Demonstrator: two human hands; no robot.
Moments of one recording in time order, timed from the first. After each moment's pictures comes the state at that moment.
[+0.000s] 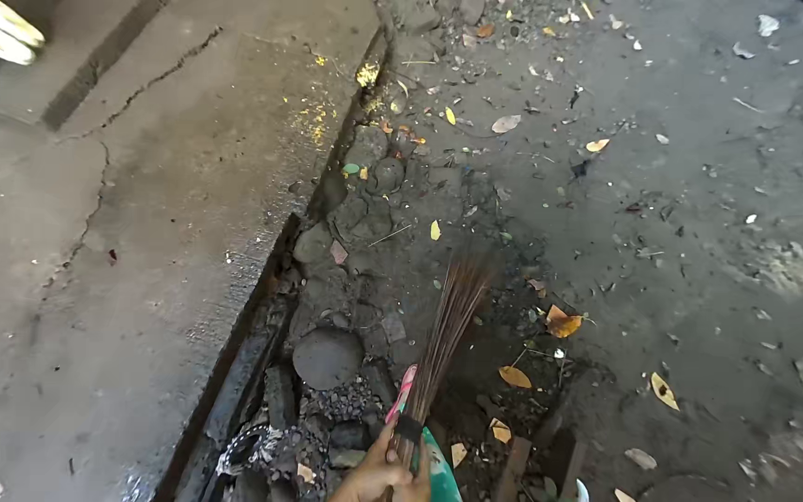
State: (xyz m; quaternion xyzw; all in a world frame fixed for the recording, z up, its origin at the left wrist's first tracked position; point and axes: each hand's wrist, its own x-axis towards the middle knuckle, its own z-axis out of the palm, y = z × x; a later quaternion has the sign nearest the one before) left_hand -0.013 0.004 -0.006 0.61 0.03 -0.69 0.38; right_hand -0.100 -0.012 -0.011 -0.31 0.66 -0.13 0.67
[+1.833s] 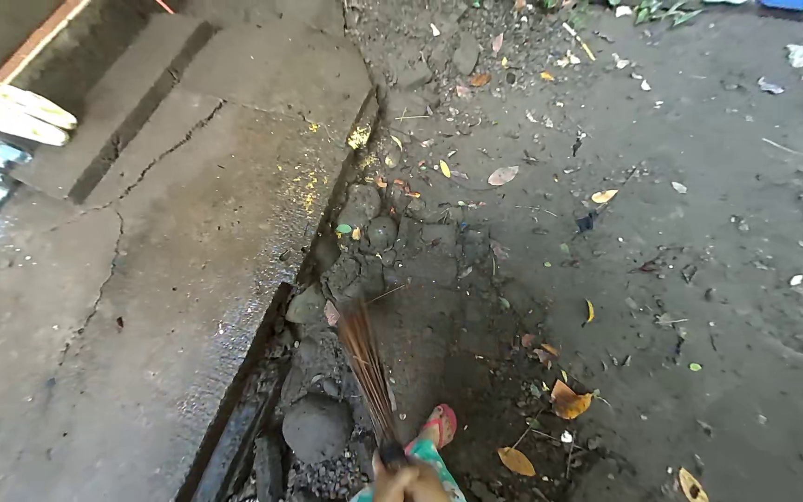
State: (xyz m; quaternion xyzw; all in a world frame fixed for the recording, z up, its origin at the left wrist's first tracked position) left_hand 0.011 -0.237 0.008 0.66 0.29 -0.47 0.51; right_hand -0.051 -0.287 -0.020 -0.44 0.46 0.16 0.76
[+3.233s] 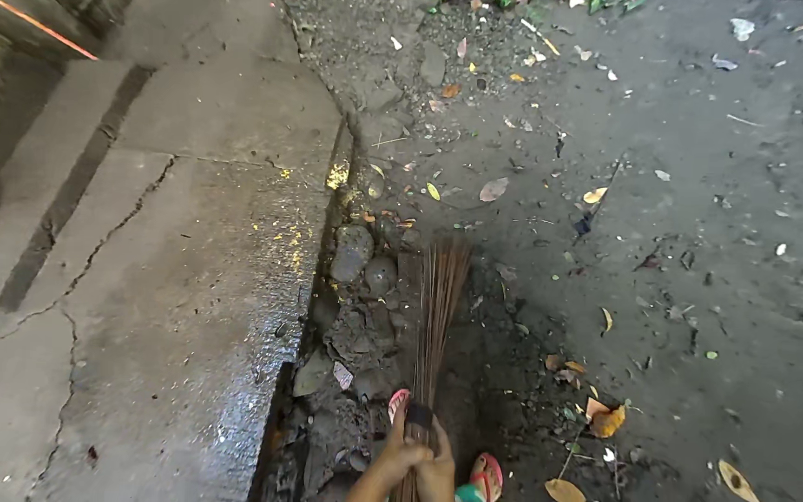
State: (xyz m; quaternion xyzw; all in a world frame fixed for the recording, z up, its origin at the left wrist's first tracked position) left_hand 0.284 -0.347 -0.035 0.63 -0.04 -0.68 0.36; right_hand 0.195 -0.381 -0.019 -0.29 0.64 -0.20 0.68
